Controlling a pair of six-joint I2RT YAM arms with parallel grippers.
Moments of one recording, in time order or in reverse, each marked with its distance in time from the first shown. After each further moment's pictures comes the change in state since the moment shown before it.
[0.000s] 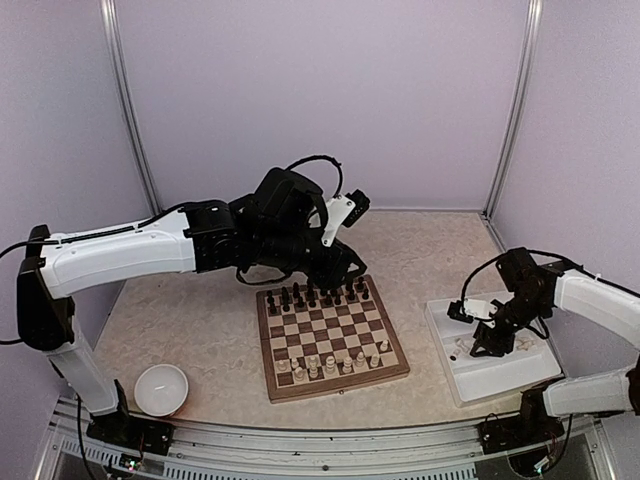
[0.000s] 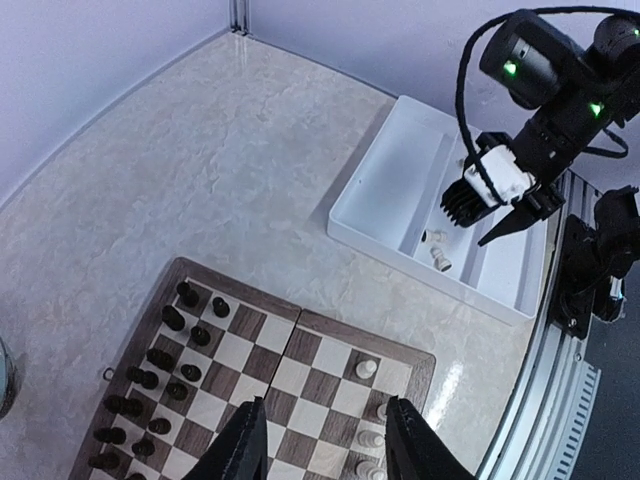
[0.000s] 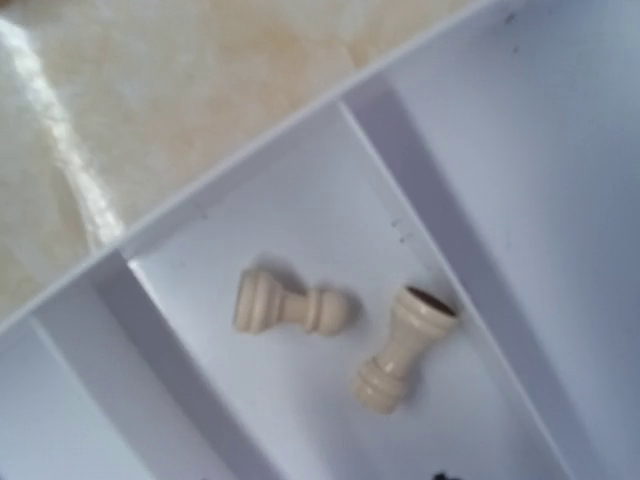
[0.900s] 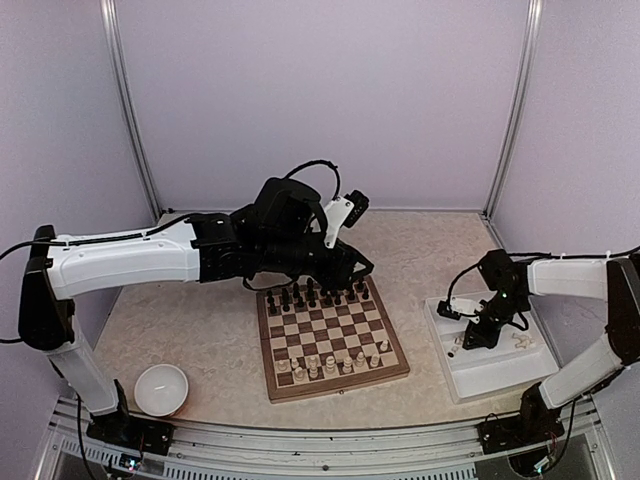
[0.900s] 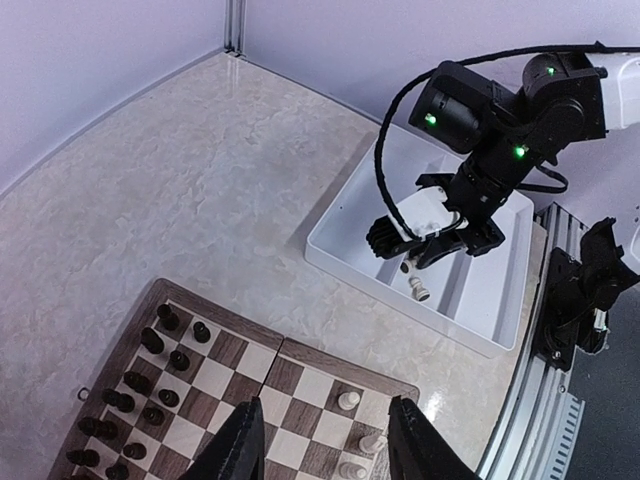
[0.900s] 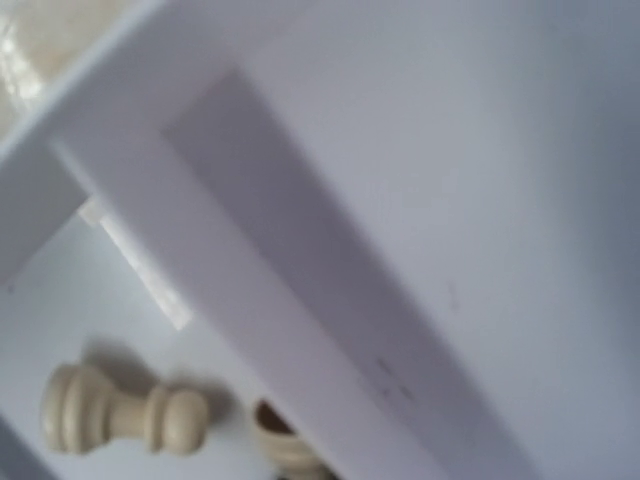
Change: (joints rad) left arm 0.006 0.000 -0.082 0.172 0.027 -0.061; right arm -0.003 0.313 0.040 0.179 0.065 0.097
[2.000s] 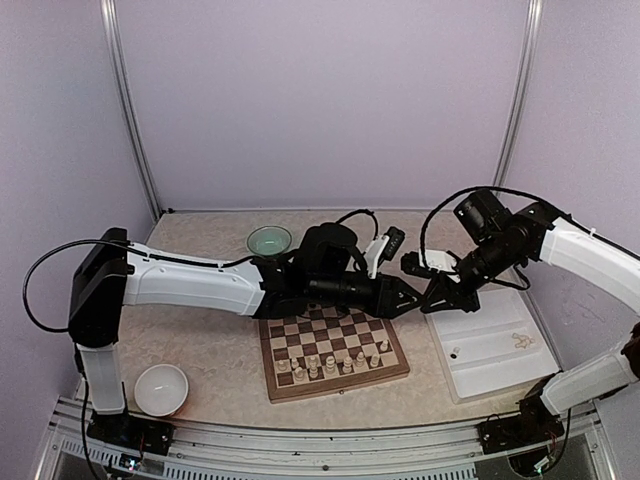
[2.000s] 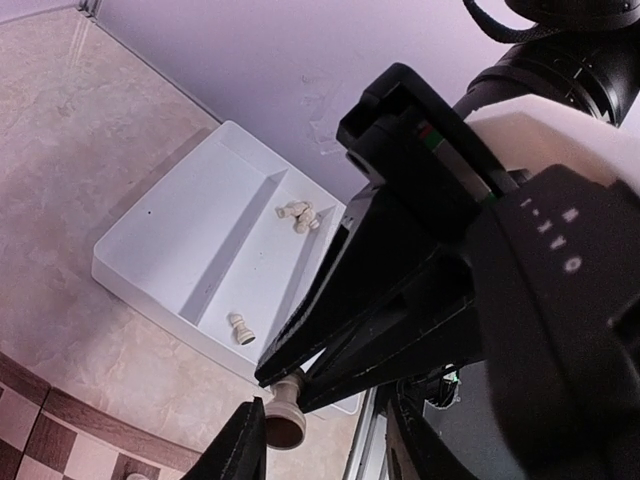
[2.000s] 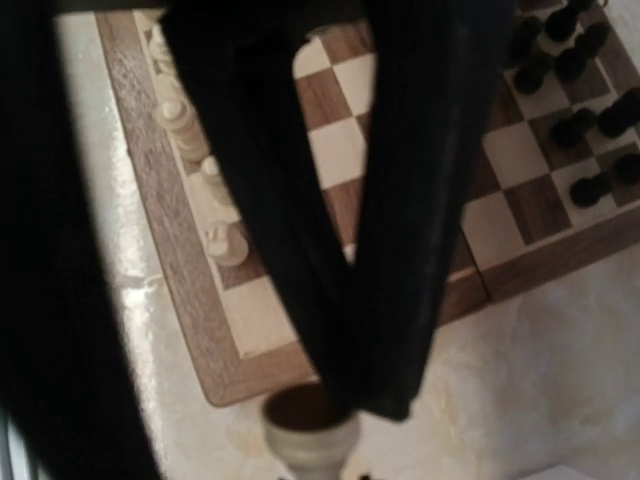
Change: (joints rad) left arm -0.050 0.257 -0.050 0.505 0.297 -0.362; right arm 0.367 -0.139 0.432 -0.269 -0.278 -0.011
